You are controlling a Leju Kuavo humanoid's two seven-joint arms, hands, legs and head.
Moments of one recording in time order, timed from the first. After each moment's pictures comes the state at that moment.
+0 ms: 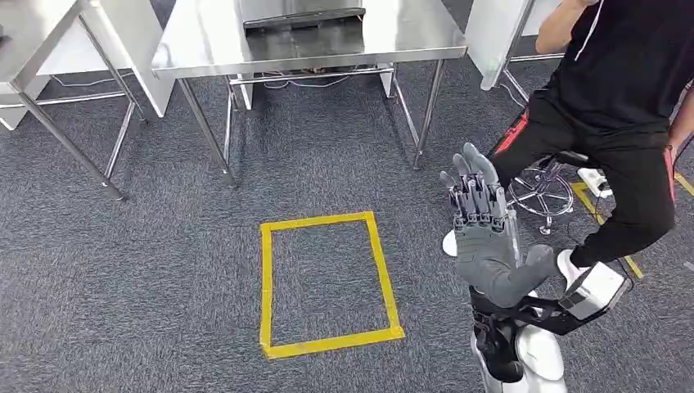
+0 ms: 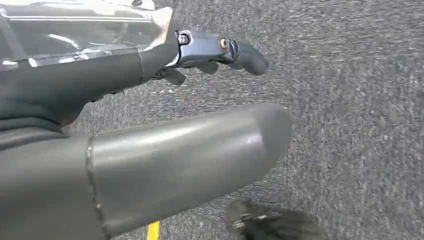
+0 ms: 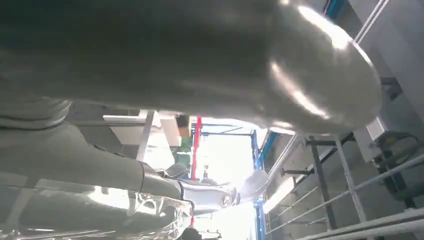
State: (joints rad) left arm -0.01 -0.03 0.29 -0.20 -0.20 0.18 -0.29; right arm 0.02 0.04 0.08 -2.00 -0.32 0.25 -0.41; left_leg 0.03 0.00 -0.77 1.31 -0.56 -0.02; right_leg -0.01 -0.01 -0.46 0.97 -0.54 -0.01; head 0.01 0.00
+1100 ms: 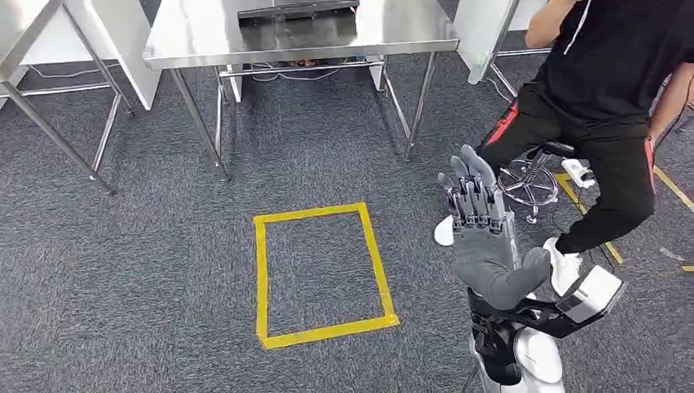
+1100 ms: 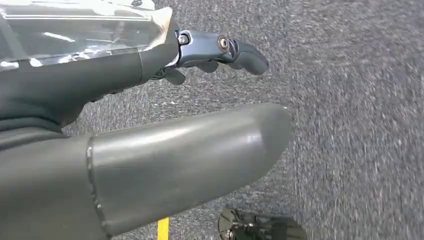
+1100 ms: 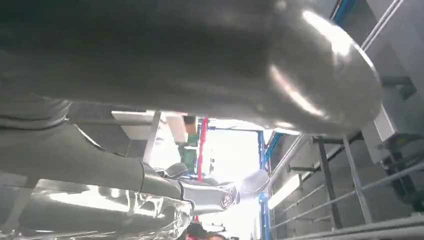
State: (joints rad) left arm -0.01 -0.04 0.29 -0.20 -0.23 0.18 -0.29; right arm 0.02 0.03 0.09 -2.00 -0.31 0.24 -0.41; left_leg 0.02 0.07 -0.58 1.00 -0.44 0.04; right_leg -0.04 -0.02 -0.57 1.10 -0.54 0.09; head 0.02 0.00
